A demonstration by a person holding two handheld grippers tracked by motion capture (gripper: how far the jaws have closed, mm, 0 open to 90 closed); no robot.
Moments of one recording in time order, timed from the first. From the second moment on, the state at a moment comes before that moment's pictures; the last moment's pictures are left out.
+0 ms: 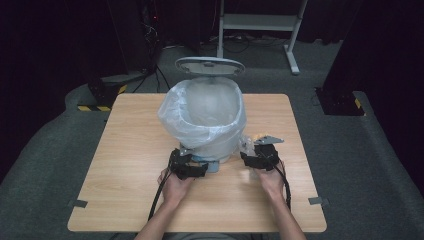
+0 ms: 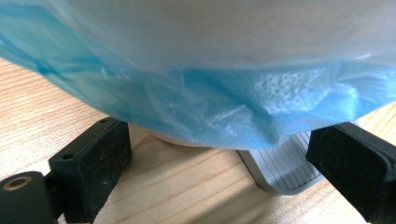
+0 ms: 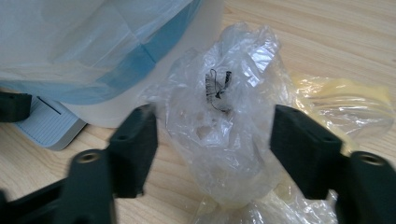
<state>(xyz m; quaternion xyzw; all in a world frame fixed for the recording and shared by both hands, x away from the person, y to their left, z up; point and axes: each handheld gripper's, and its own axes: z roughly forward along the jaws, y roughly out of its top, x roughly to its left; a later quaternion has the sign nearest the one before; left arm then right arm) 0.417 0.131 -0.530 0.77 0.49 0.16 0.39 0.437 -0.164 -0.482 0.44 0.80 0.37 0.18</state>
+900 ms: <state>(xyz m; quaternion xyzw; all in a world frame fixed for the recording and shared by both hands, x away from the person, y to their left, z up) 0.417 0.132 -0.530 0.77 0.49 0.16 0.39 0.423 -0.168 -0.469 0.41 0.80 0.39 0.18</state>
